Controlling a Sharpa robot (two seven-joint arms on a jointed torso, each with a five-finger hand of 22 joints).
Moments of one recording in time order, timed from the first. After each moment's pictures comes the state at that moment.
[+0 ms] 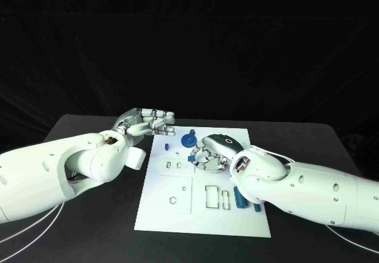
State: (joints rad) left arm 1.22 -1.00 0.01 1.72 -0.09 -0.38 0.24; left_hand 1.59 -0.03 0.04 0.21 0.18 0.99 0.19 0.11 0.08 1.09 0.14 0.12 0.08 1.17 0.09 0.23 0.20 0.18 0.98 0.21 0.40 0.15; right arm 1.20 -0.62 -0.13 1.55 -1.55 -0.45 -0.21; right_hand 1.28 -0.08 0.32 0.06 0.45 1.04 0.12 0.23 0.16 1.31 0.03 1.24 1.23 1.47 -0.04 1.54 1.31 0.01 1.47 0.08 1.57 1.31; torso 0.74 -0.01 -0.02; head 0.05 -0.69
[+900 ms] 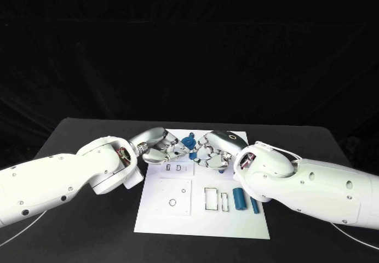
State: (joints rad) left arm 1.20 -0.96 0.00 1.70 -0.97 -0.19 0.04; left_hand 1.52 -0.07 0.44 0.27 0.18 0.97 0.12 0.07 0.07 1.23 0.02 1.16 1.02 1.47 -0.04 1.56 1.31 0.08 1.38 0.06 1.43 1.24; right arm 1.23 -0.66 -0.12 1.61 -1.53 -0.44 -0.22; right_hand 1.28 -0.09 0.32 0.06 0.45 1.04 0.11 0.24 0.16 1.31 0.03 1.24 1.23 1.47 -0.04 1.54 1.31 0.01 1.47 0.08 1.57 1.31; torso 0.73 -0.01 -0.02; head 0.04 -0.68
